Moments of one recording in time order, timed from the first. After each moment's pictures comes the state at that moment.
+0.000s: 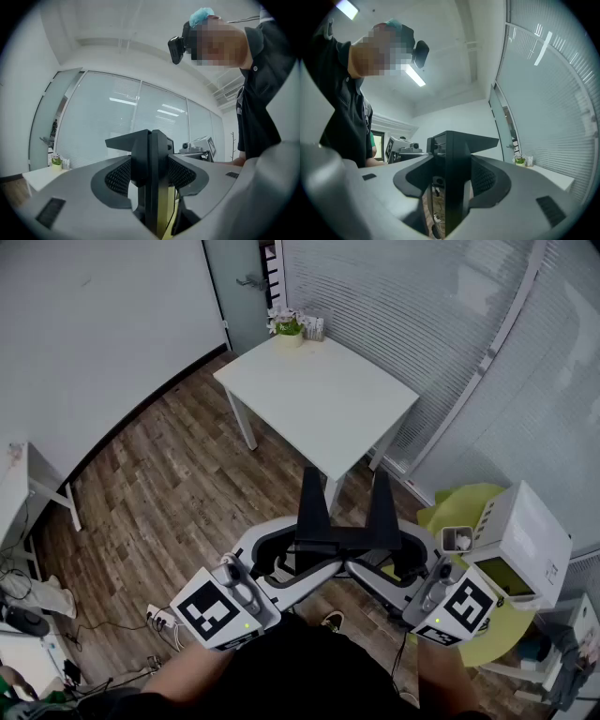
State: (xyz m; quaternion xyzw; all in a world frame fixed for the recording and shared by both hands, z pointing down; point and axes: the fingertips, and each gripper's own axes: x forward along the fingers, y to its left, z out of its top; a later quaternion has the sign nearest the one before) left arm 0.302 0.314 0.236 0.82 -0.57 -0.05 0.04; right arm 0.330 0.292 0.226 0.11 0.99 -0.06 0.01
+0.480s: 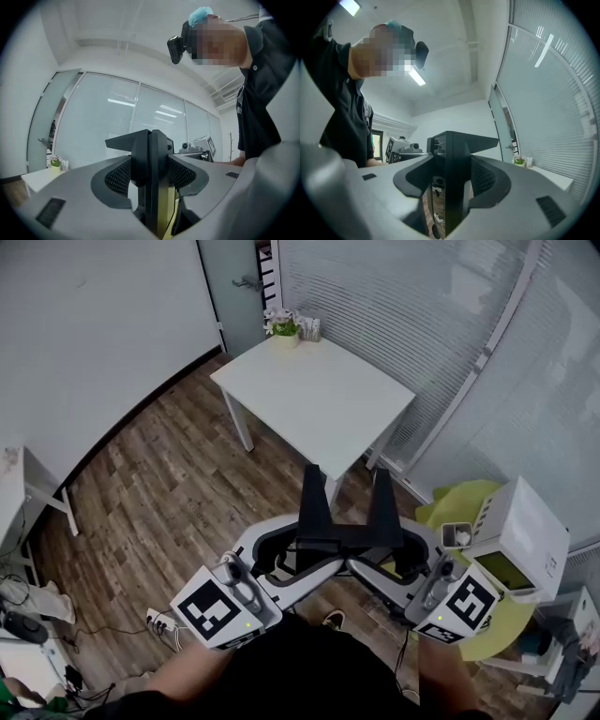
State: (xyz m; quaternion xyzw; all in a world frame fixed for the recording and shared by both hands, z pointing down) left arm 0.296 0.324 0.230 0.82 -0.57 -0.05 0.03; right arm 0.325 0.303 0.222 0.10 0.99 -0.06 0.02
